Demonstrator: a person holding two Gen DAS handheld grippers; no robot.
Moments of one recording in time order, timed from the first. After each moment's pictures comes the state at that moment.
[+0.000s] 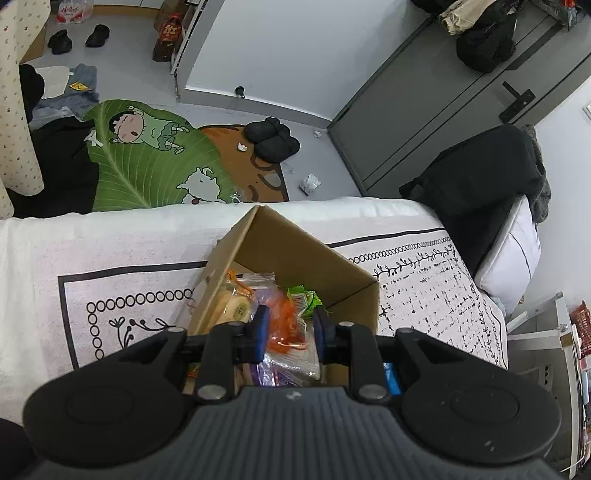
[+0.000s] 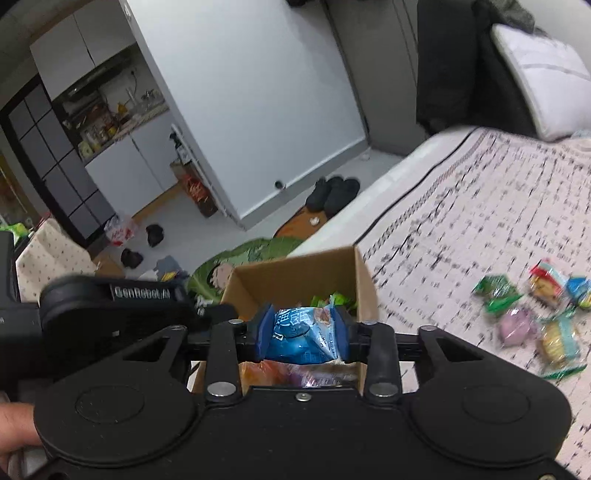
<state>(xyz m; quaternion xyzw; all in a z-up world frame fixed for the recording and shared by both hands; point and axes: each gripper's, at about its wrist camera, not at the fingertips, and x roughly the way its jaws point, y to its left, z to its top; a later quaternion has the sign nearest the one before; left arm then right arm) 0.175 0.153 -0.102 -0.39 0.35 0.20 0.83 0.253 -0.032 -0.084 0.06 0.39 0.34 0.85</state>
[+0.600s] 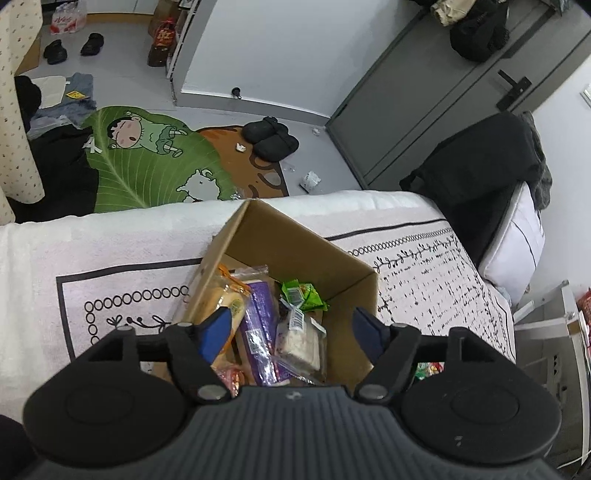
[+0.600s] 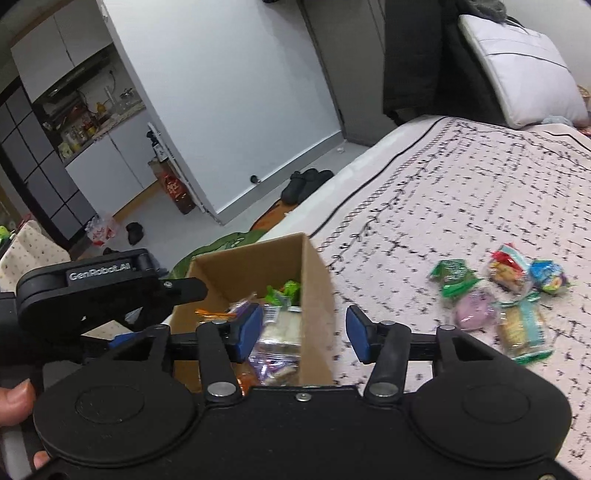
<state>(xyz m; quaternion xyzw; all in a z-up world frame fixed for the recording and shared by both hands) 0.182 0.138 -0.101 -0.37 0.36 0.20 0.83 0.258 -0.069 -0.090 0.06 0.40 0.31 0.86</state>
